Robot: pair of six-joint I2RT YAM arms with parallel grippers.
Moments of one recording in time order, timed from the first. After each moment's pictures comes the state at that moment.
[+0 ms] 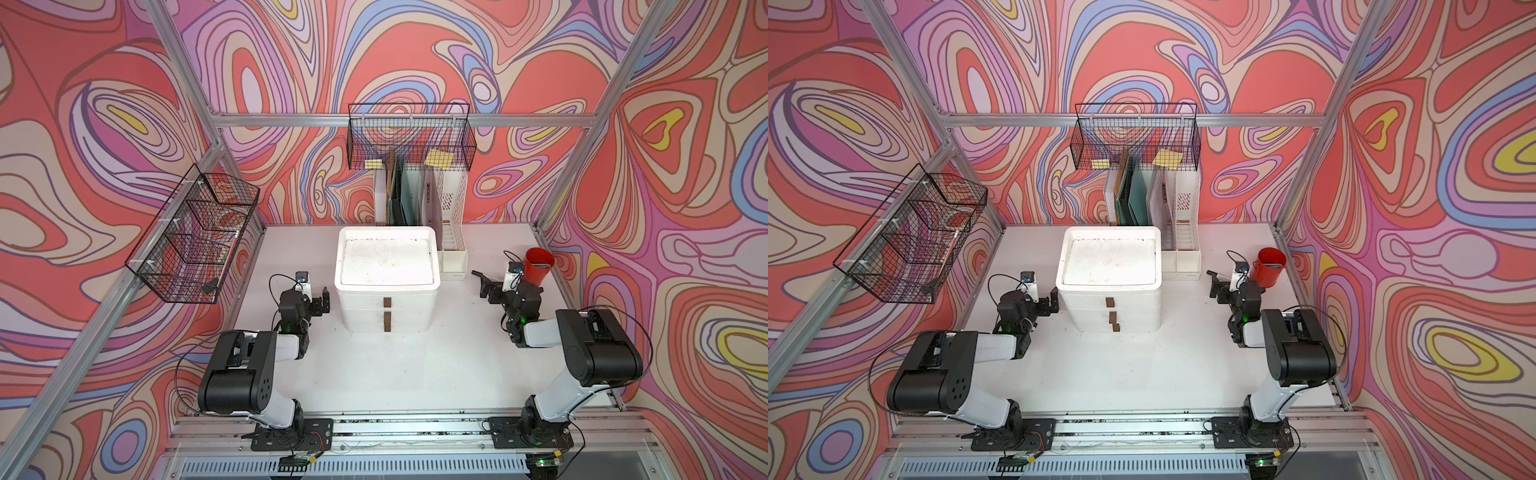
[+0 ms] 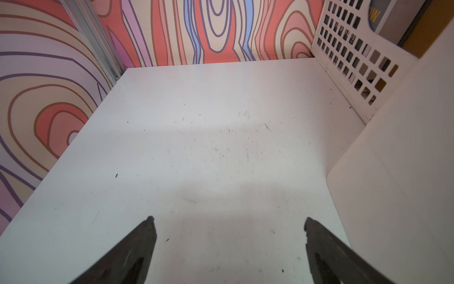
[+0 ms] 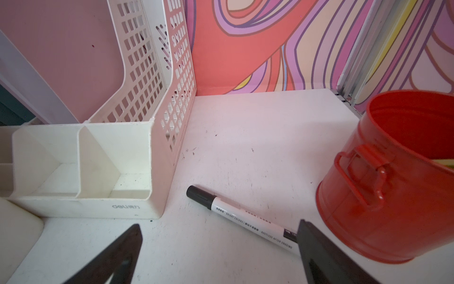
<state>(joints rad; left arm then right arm) 0.01 1.53 0.37 0.79 -0.02 0.04 -0.03 1.68 0.46 0.95 -0.07 0.03</state>
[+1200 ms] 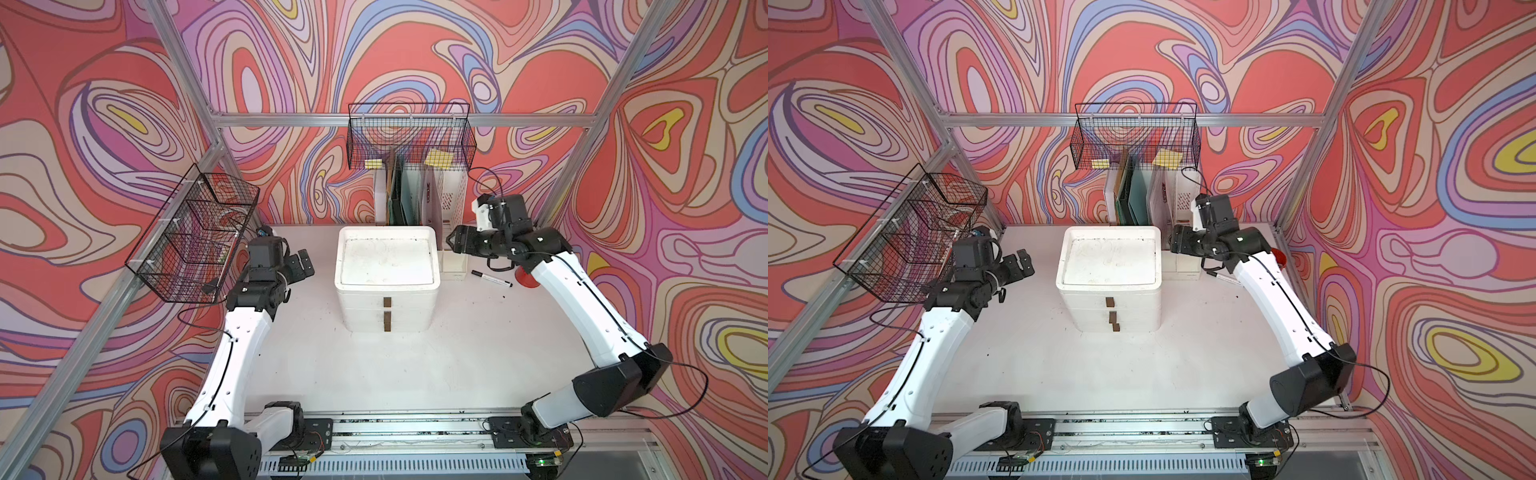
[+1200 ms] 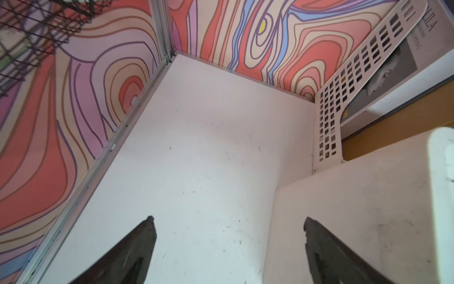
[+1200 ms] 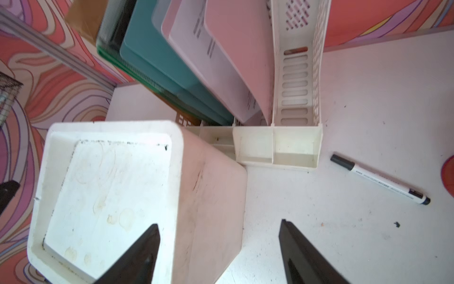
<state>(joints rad) 0.01 1.19 1.21 -0.69 -0.09 -0.33 0.39 1.56 1.73 -0.93 -0.10 0.40</state>
